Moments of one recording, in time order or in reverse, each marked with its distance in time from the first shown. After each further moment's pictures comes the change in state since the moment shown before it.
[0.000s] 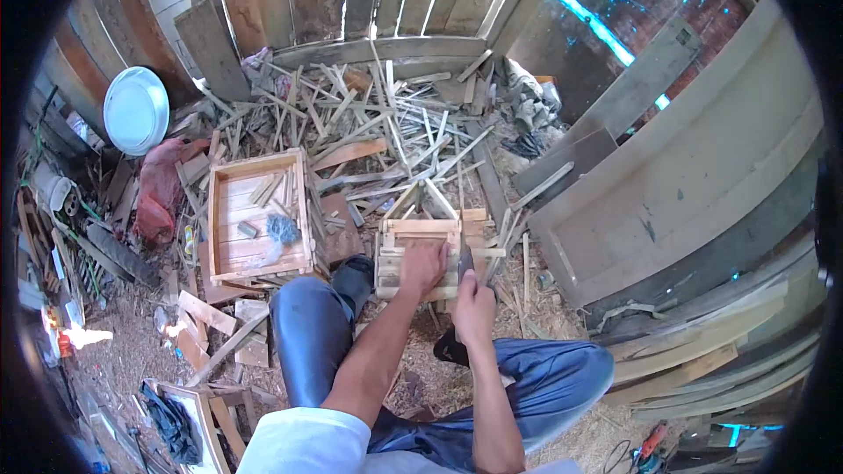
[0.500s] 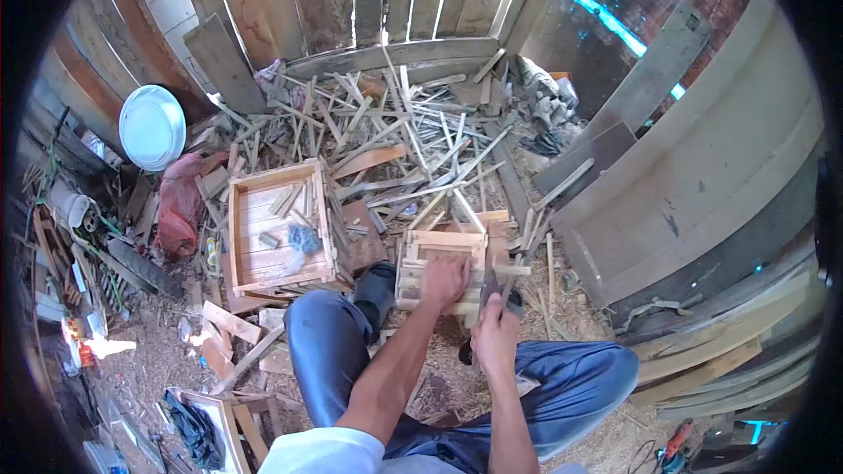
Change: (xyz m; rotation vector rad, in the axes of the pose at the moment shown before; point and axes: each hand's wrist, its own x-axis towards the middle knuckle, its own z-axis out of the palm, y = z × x) left_hand -0.018 -0.010 0.007 0.075 -0.047 0.099; right_hand -0.037 -0.025 -0.016 0.237 -0.095 0.340
